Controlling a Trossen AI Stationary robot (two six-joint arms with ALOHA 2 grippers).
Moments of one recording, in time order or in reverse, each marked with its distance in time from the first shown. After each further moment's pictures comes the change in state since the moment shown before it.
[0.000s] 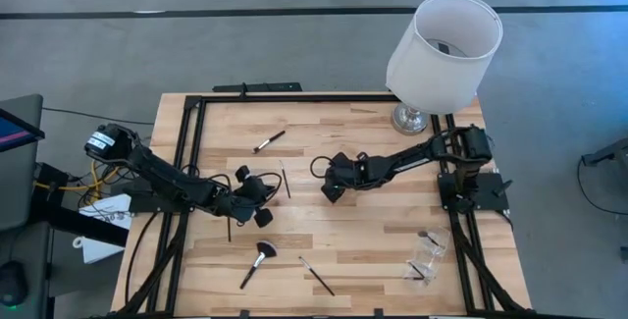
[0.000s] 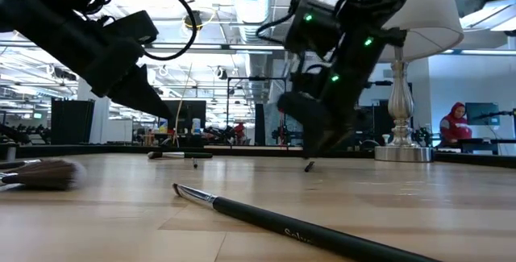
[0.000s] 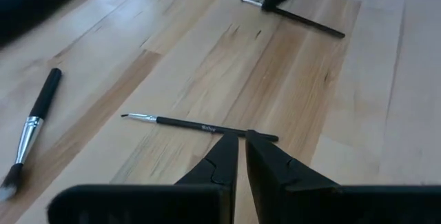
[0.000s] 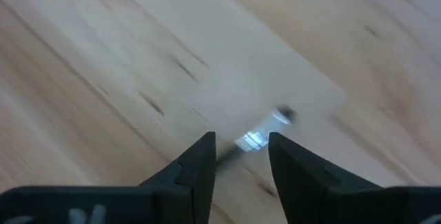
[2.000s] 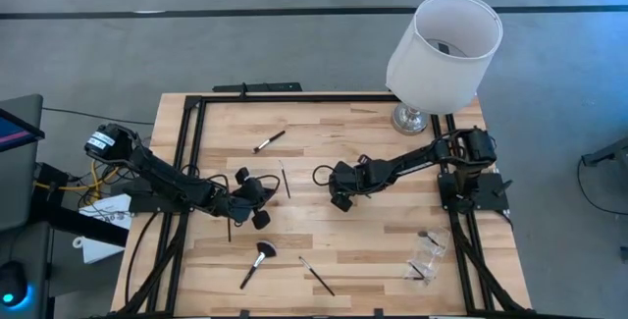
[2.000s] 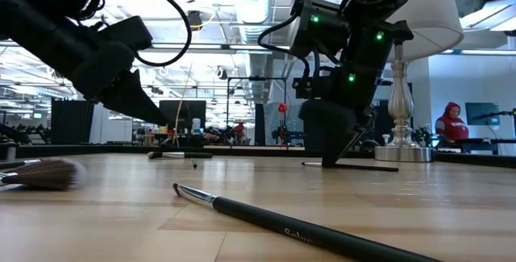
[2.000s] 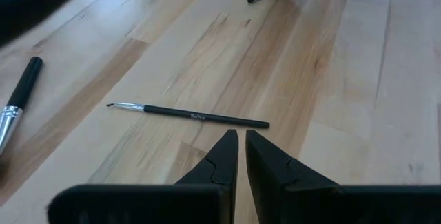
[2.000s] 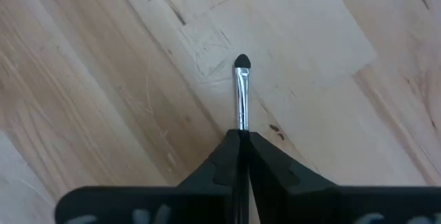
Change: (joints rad) left arm -0.008 0.000 -0.048 0.066 0.038 0.000; right arm 0.057 -0.001 -0.003 -0.138 -0.107 -0.161
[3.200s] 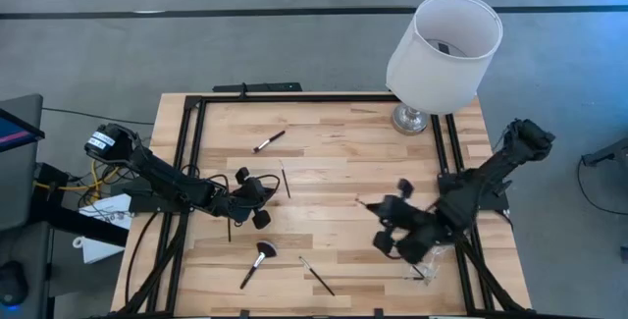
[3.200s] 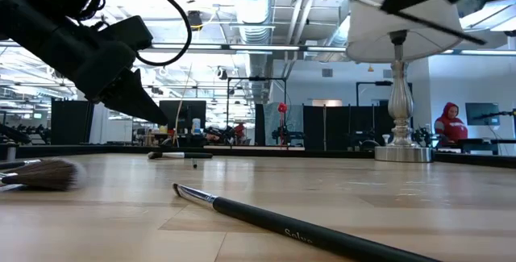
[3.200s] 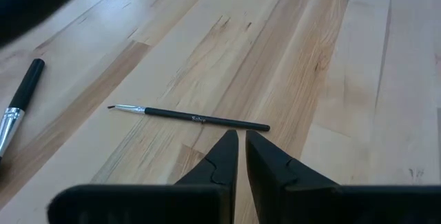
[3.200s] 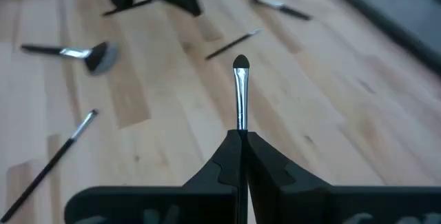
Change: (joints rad) left arm -0.001 0.000 0.000 0.006 -0.007 0.000; right arm 0.617 -0.492 0.000 -0.257 0.547 0.316
